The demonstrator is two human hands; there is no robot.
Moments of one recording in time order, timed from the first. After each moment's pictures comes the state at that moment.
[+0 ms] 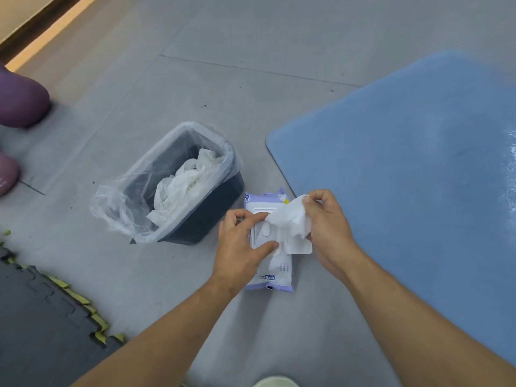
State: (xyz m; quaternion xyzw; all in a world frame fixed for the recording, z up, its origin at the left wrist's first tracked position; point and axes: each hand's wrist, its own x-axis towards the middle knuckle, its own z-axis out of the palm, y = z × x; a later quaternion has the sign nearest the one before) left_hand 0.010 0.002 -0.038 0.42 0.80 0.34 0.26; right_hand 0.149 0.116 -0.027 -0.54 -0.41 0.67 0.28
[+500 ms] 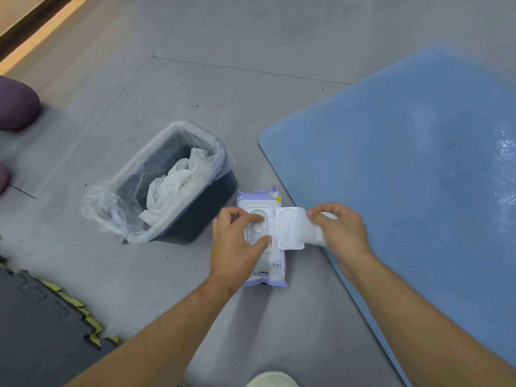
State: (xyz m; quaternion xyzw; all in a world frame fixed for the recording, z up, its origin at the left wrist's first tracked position) left_hand 0.021 0.004 -0.034 0.42 0.82 0.31 0.22; right_hand 0.188 0.118 -0.039 -0.62 -0.43 0.61 0.25
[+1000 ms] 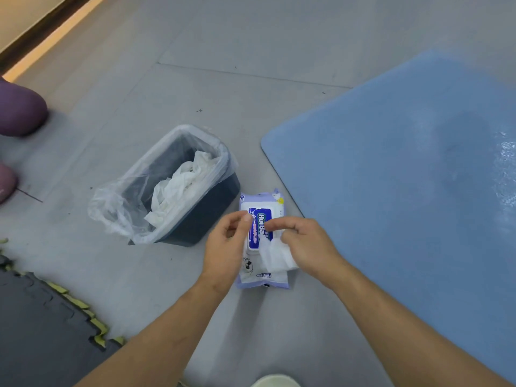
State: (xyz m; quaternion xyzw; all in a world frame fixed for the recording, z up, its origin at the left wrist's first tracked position) left_hand 0.018 0.001 -0.015 0.19 0.75 0.51 0.37; right_hand 0.158 0.086 -0.020 -0.47 -0.57 0.66 0.13
